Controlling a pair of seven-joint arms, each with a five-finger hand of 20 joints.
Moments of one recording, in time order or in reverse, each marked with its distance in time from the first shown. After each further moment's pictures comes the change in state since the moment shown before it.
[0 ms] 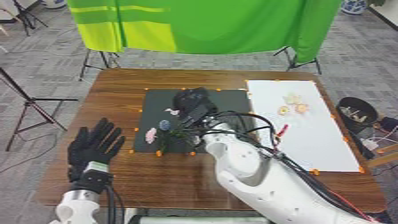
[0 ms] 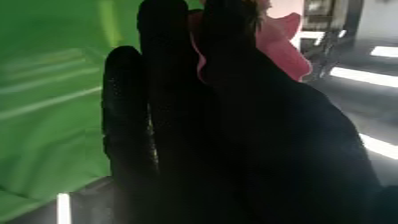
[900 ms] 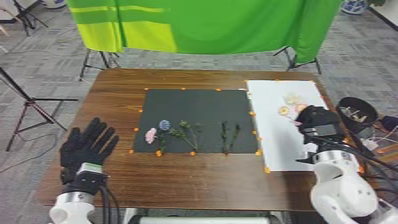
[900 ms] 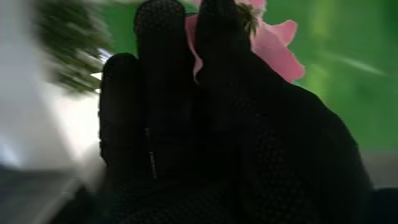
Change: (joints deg) left arm 1.9 -0.3 -1.8 -0.9 -0.2 -0.1 2.0; right arm -41.2 19.2 43.1 -15.7 2.8 10.1 7.1
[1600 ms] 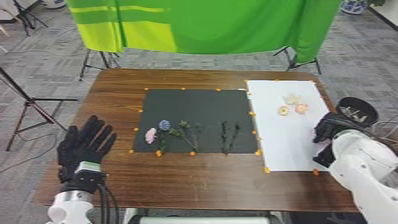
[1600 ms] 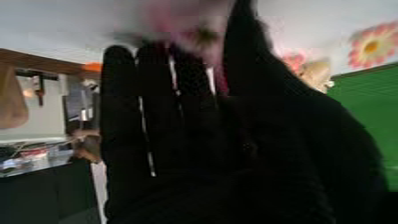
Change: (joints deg) left arm -0.4 0.4 0.0 0.0 -0.1 0.0 1.1; right arm 8.8 -3.0 10.3 5.4 24.3 -33.7 16.8
